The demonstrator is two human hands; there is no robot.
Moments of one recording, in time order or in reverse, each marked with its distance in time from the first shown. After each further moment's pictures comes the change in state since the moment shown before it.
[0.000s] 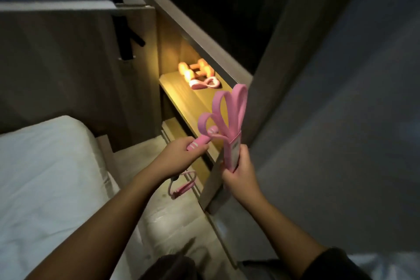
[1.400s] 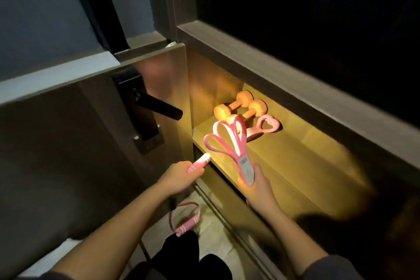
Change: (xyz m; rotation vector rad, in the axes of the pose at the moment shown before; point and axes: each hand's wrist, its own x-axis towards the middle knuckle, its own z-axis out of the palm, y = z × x) left_hand 0.450 -0.267 -0.211 0.308 -0.232 -0.150; right_hand 0.445 0.123 0.263 -0.139 0.105 0.207
